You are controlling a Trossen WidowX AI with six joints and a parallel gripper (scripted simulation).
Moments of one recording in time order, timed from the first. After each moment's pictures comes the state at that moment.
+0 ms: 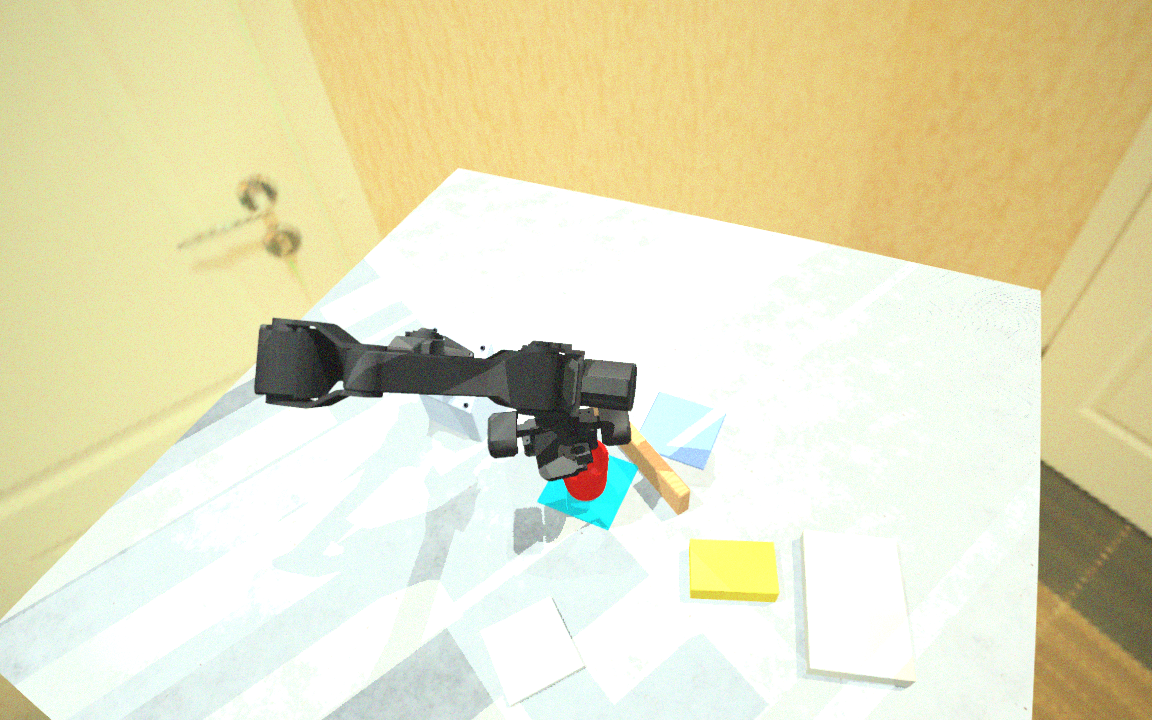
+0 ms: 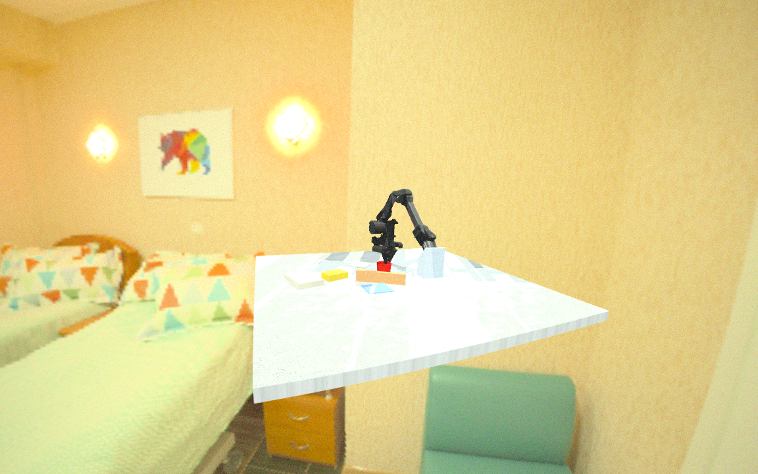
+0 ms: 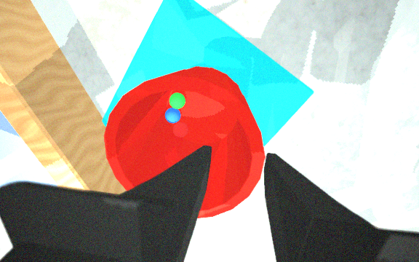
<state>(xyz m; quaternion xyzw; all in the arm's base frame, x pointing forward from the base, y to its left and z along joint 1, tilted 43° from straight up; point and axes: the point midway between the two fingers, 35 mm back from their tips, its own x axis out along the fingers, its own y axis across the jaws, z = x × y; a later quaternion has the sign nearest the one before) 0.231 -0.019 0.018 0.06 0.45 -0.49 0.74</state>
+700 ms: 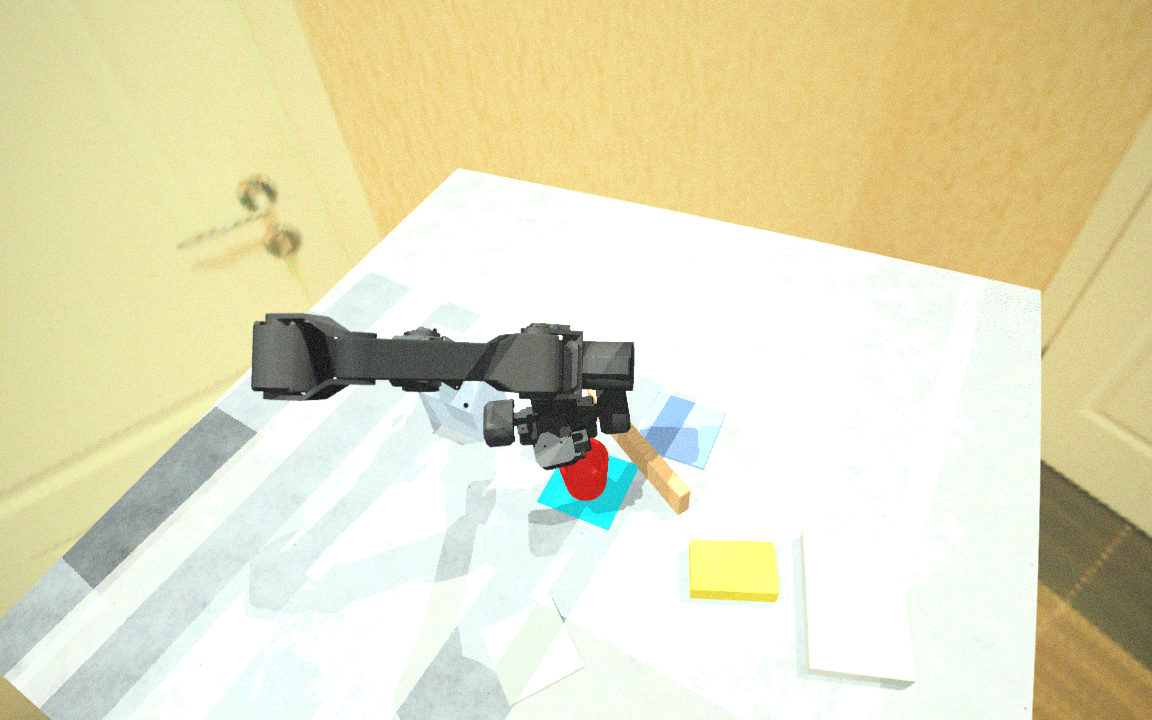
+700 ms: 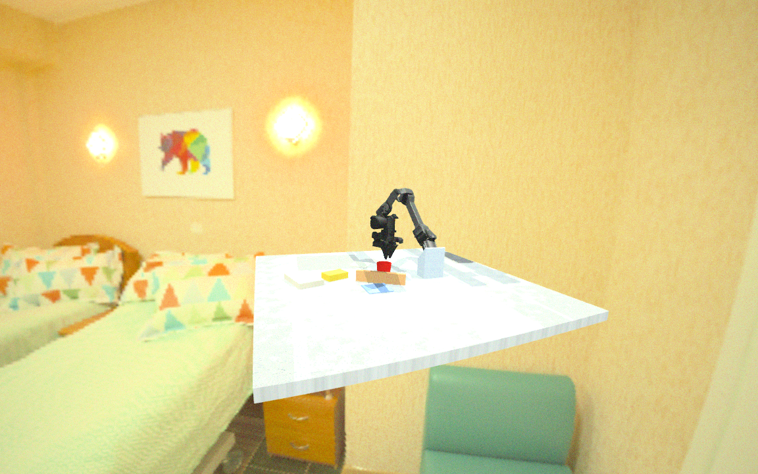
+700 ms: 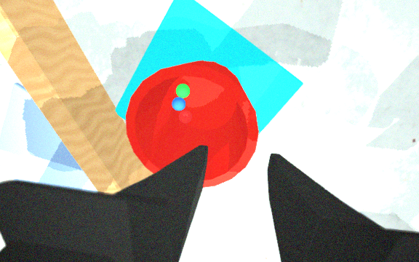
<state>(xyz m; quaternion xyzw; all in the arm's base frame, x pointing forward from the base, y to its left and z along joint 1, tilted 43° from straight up) 0.227 -0.002 0.036 0.06 0.45 -0.49 0.74</state>
